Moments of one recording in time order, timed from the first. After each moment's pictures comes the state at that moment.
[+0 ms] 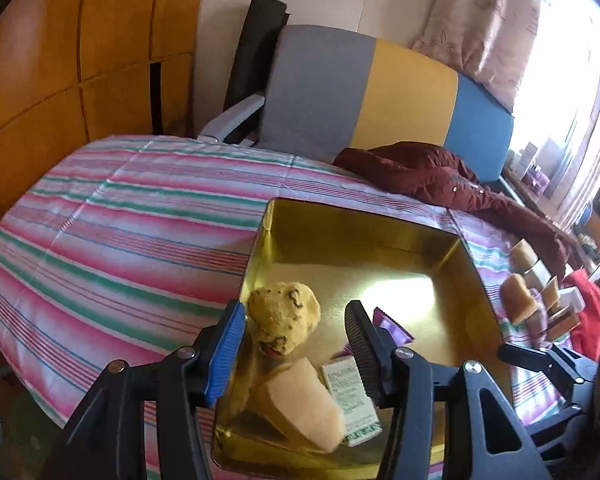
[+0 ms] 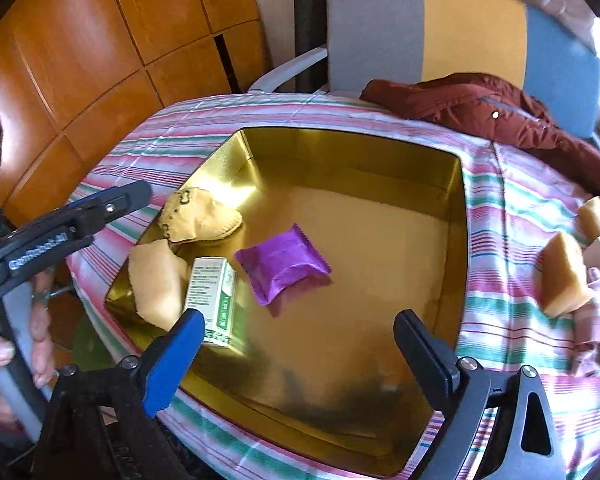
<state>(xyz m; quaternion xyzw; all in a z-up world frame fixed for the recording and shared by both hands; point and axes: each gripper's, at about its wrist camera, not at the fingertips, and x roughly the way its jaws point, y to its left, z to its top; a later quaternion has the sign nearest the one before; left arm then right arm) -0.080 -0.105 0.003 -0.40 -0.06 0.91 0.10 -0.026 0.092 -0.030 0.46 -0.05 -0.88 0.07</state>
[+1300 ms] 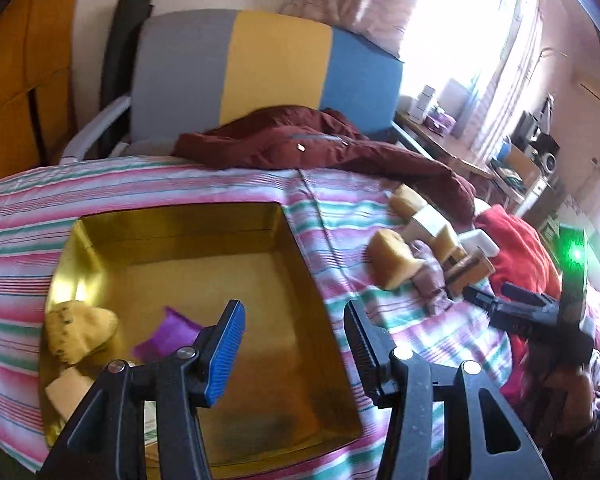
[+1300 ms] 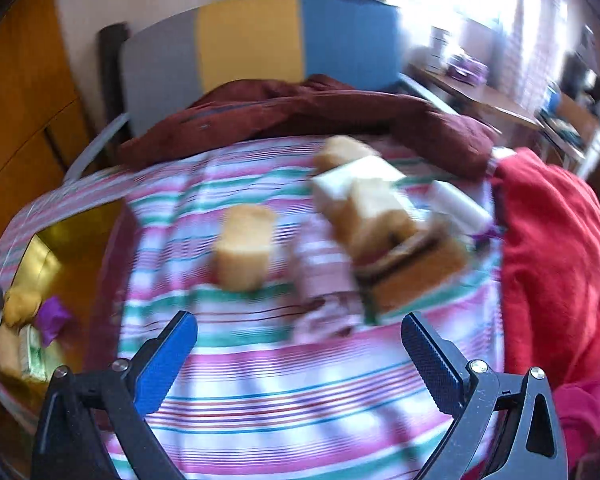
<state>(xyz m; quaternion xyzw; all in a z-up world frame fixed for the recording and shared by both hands) -0.056 0.060 0.028 -0.42 0.00 0.86 0.29 0.067 0.337 -0.008 0.42 -0.14 -0.87 -0.22</state>
